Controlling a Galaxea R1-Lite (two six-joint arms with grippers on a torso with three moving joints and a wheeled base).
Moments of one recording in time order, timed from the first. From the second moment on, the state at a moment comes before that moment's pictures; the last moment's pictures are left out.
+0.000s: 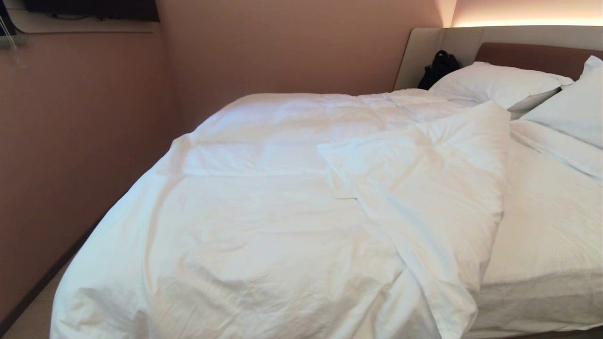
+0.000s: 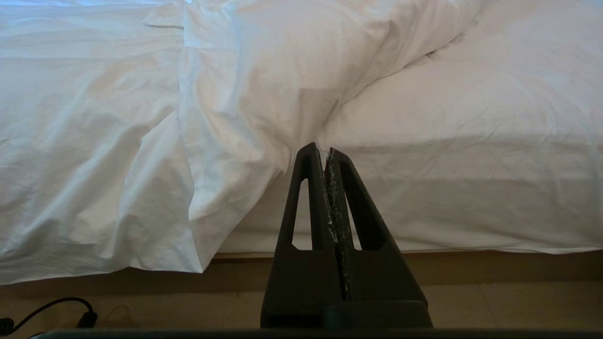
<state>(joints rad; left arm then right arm) 0.01 0.00 0.00 0.02 -0.02 0.05 0.00 0.00 0.00 0.01 0.02 -0.02</state>
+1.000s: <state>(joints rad) 0.01 0.00 0.00 0.02 -0.02 0.05 0.00 0.00 0.00 0.01 0.02 -0.02</state>
